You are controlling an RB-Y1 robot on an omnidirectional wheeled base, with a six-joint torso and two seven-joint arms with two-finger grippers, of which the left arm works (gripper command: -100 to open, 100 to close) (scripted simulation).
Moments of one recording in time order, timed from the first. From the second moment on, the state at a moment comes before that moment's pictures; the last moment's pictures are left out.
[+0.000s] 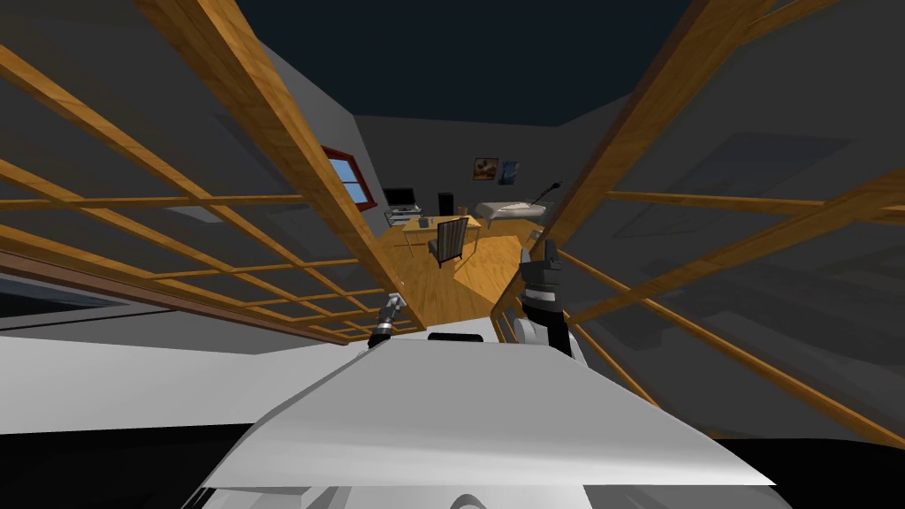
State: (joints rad) arm 0.16 0.16 0.35 -0.82 -0.28 -0.91 -1.08
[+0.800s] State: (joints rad) arm 0.15 0.17 0.32 -0.81 -0.23 -0.91 -0.87
